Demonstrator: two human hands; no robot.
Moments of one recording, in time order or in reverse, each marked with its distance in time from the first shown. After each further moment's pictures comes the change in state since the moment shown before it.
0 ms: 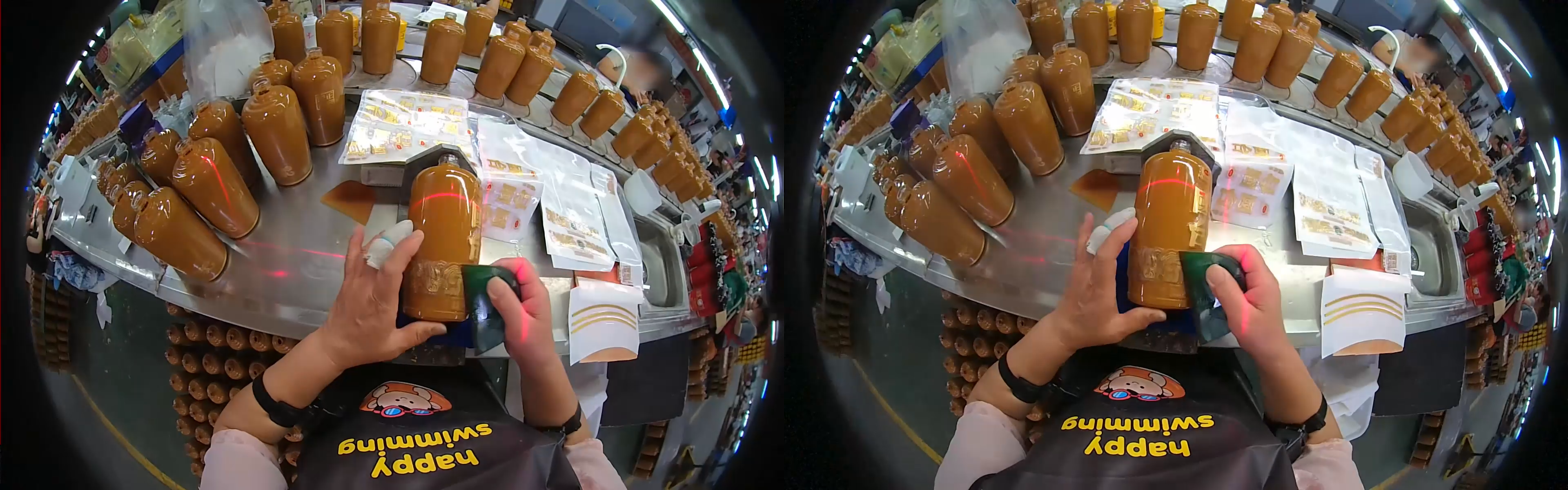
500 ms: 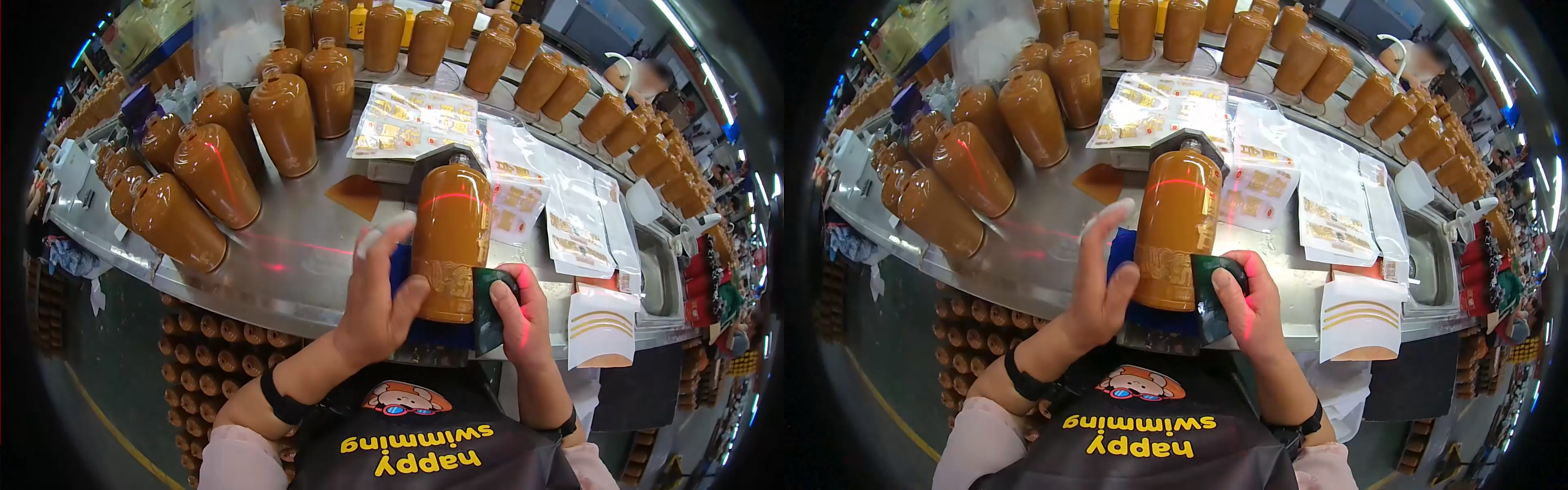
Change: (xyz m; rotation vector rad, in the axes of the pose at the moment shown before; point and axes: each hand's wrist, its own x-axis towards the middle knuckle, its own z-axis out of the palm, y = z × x) left_hand 0.004 0.002 0.021 -0.366 0.247 -0.155; right_hand 0.002 0.010 0.001 -0.108 0.039 0.019
